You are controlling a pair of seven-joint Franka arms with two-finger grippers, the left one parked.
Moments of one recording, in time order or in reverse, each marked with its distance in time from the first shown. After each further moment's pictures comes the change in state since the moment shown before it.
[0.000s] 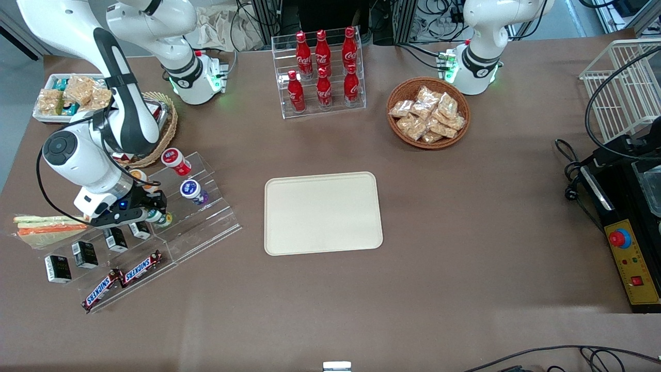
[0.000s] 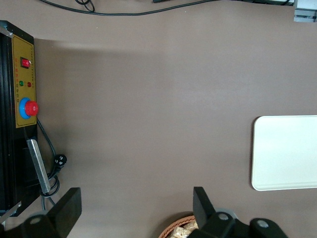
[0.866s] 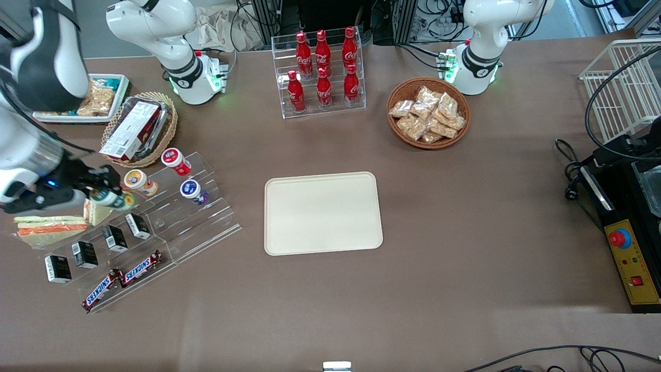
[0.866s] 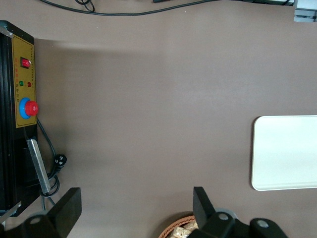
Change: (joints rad) arm 0.003 -0.113 0.003 0.522 0.005 -0.706 0.023
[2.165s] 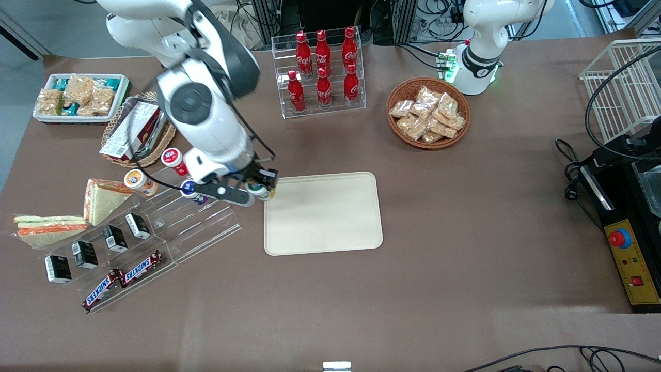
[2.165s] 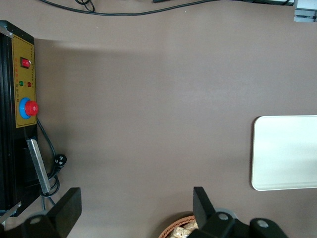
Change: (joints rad) arm 0.348 0.257 0.232 -0.015 0.007 0.280 1.056
